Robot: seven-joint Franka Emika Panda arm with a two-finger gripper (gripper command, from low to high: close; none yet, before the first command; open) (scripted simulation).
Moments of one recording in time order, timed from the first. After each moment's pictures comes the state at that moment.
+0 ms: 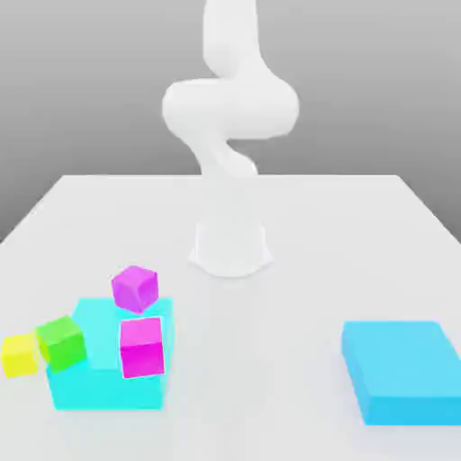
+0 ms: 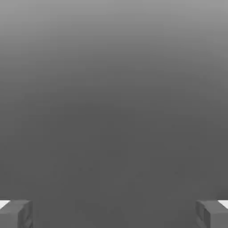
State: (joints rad) arm -0.03 -0.71 -0.04 -2.32 0.02 2.34 0.83
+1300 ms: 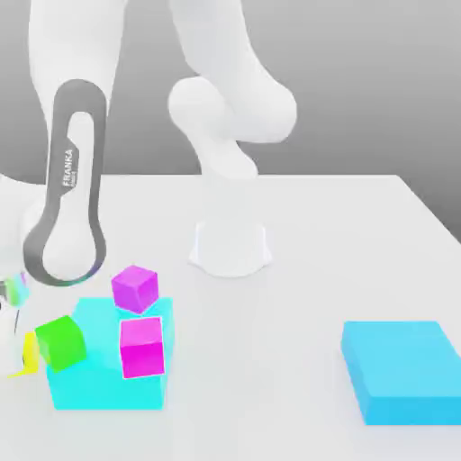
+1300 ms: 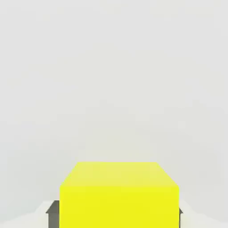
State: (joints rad) arm -0.48 0.44 -0.25 -2.47 0.39 2.87 0.98
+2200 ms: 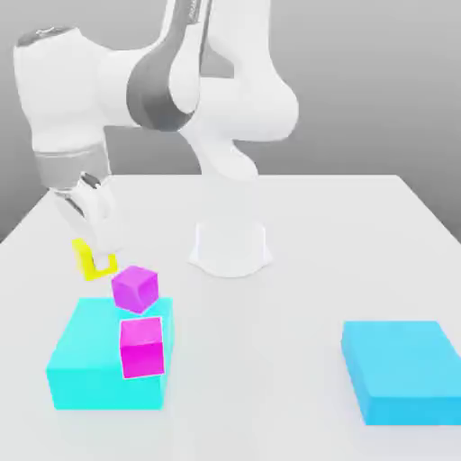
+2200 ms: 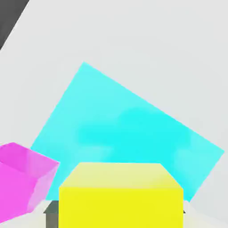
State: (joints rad) arm -0.34 -0.44 -0.22 -2.84 -0.03 2.42 1.24
